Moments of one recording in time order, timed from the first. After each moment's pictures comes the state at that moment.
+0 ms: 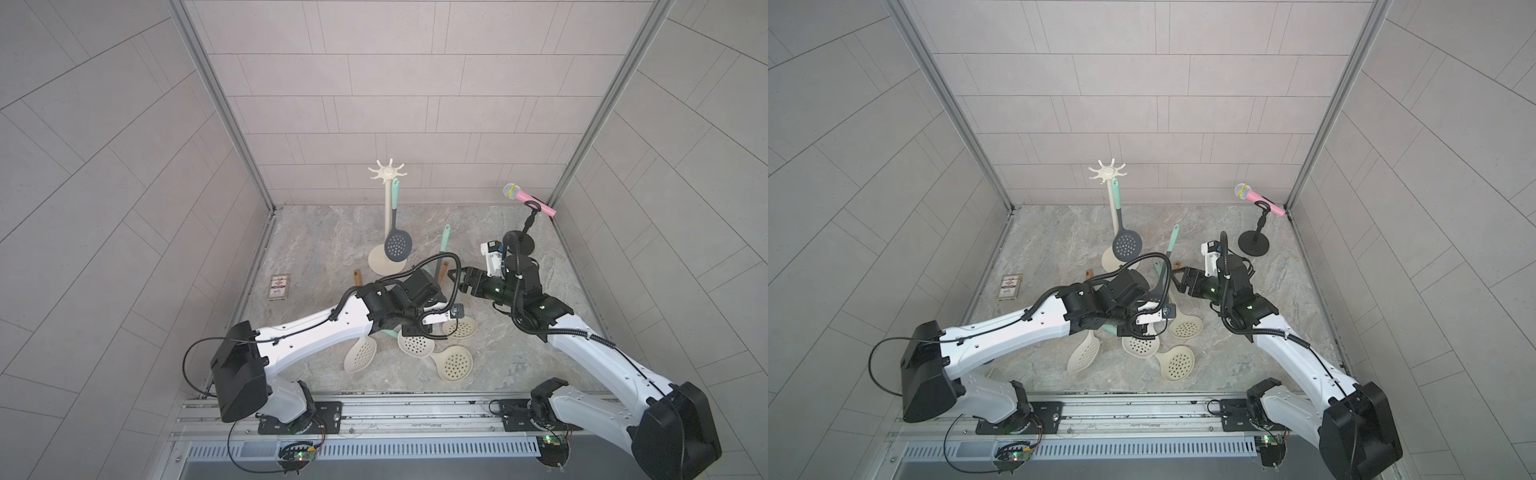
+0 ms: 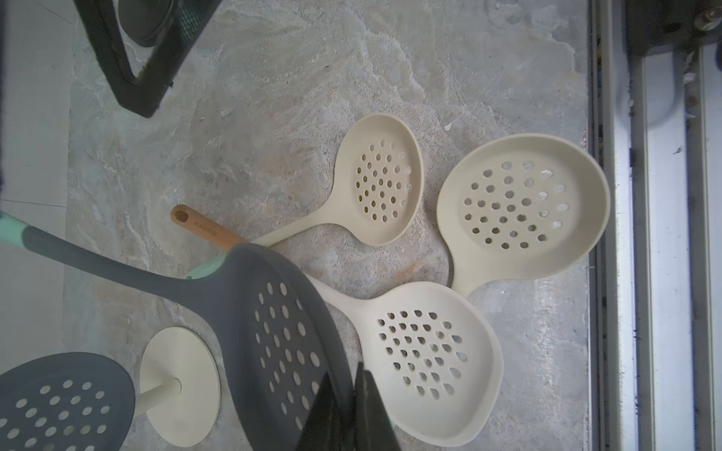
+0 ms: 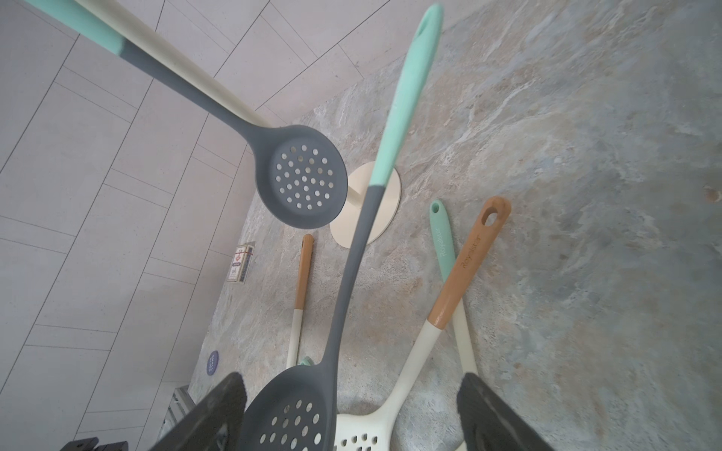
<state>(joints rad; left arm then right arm) -1.02 1.46 1.19 -0.69 -0.01 0.63 0.36 1.07 0.68 -0.07 -0.33 0.68</state>
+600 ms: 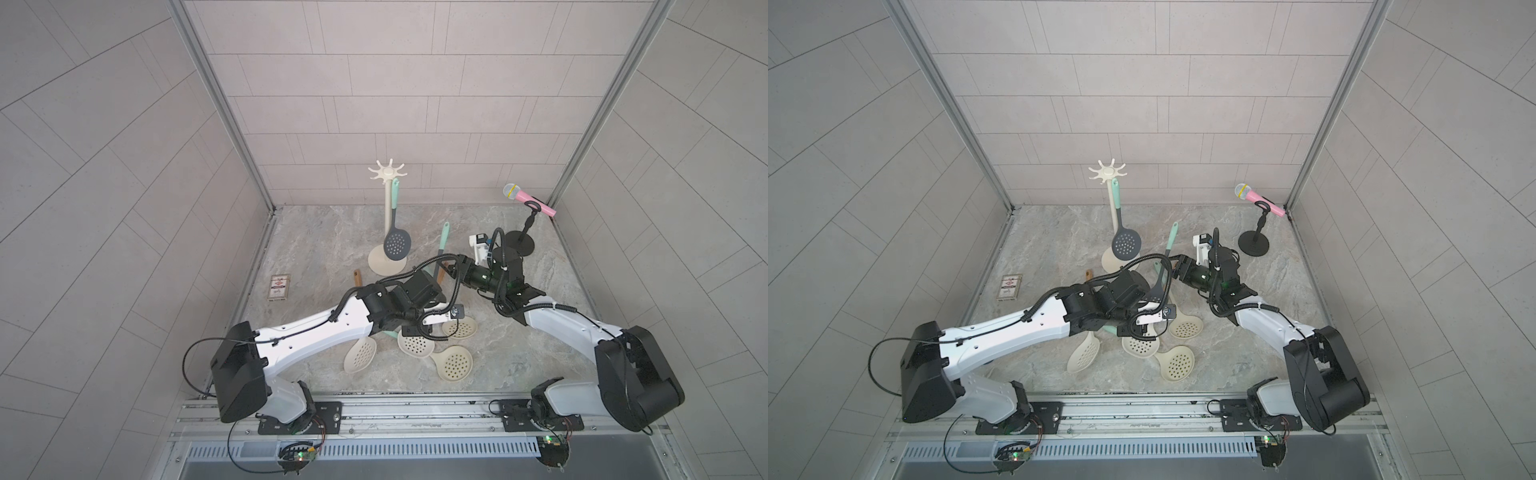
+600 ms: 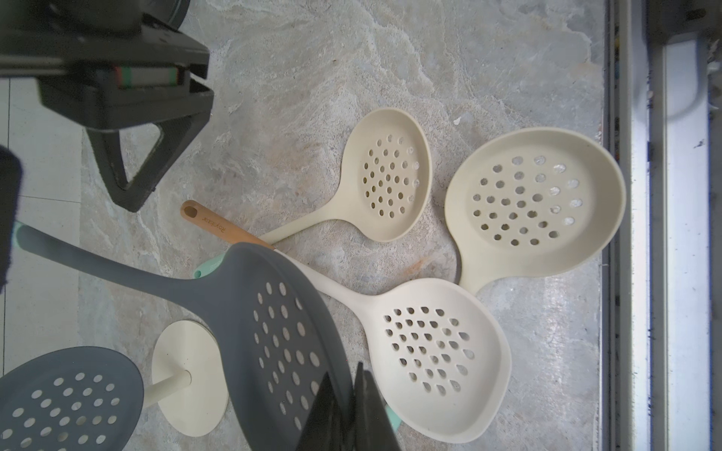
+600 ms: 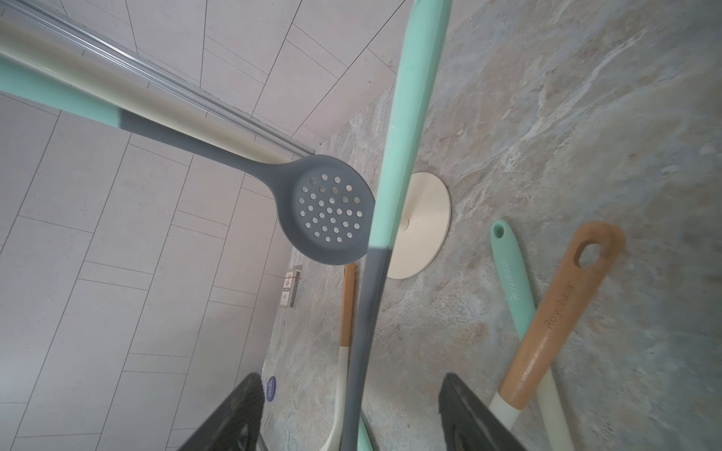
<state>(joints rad) -1.03 1.46 1.19 -0.69 -0.04 0.63 0.33 1.37 0.69 0.35 -0.48 0.90</state>
